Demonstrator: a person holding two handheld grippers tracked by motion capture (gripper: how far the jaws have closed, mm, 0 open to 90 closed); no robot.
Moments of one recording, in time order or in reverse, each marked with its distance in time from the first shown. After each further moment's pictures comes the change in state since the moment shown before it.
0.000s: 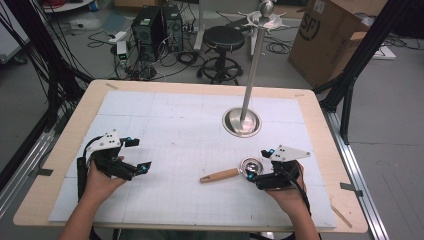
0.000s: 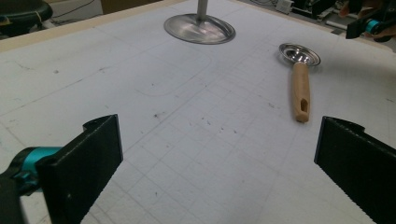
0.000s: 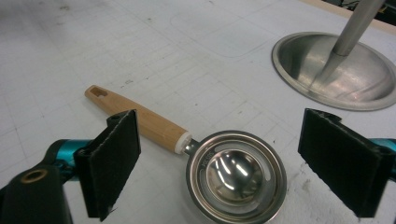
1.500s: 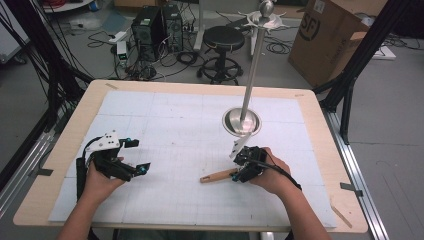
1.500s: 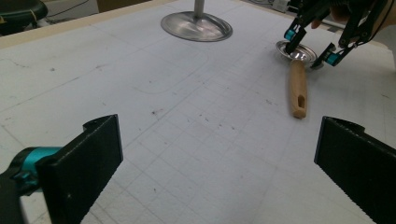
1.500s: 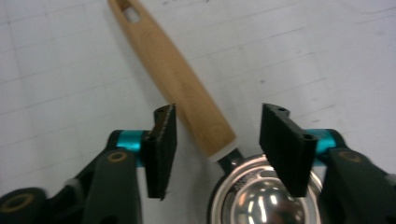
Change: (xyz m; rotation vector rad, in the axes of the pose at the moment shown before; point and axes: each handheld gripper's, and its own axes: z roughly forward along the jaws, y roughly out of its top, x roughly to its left) left arm 0.000 -0.002 0.000 0.005 -0.012 0.009; right arm 0.016 0.049 0.074 0.537 0.233 -0.342
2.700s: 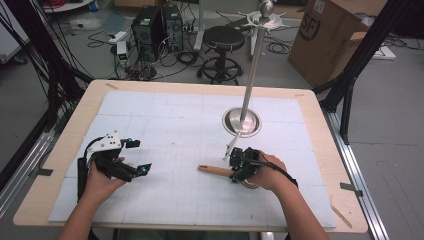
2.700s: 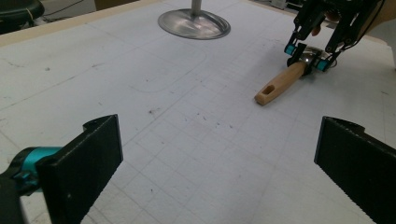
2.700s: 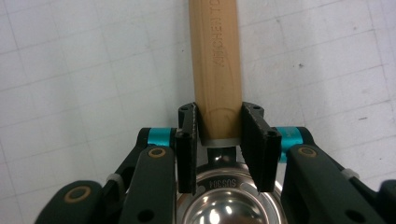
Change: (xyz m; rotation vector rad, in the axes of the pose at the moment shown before) left arm -0.001 0.000 0.003 0.008 -0.009 0.009; right arm -0.003 0.012 0.015 0.149 0.072 -0.028
